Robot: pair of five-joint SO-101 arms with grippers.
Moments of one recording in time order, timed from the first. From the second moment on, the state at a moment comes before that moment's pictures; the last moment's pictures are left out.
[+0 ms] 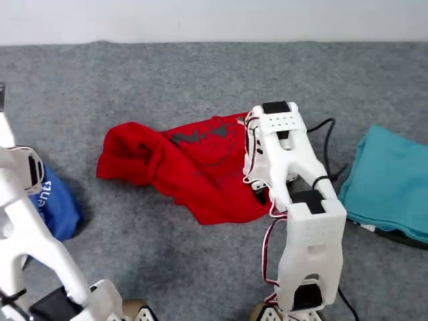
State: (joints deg) left arm -38.2 -18.3 7.5 92.5 -13.6; right arm -11.1 32.9 -13.9 99.3 13.3
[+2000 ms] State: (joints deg) left arm -38.2 -18.3 11.1 90.9 -13.6; right arm -33.9 21.6 -23.6 100.7 18.4
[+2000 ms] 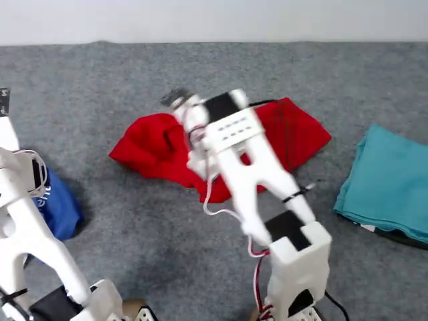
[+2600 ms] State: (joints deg) left arm -38.2 -18.3 11.1 90.8 -13.6; right arm -37.4 39.5 -23.6 99.7 15.0
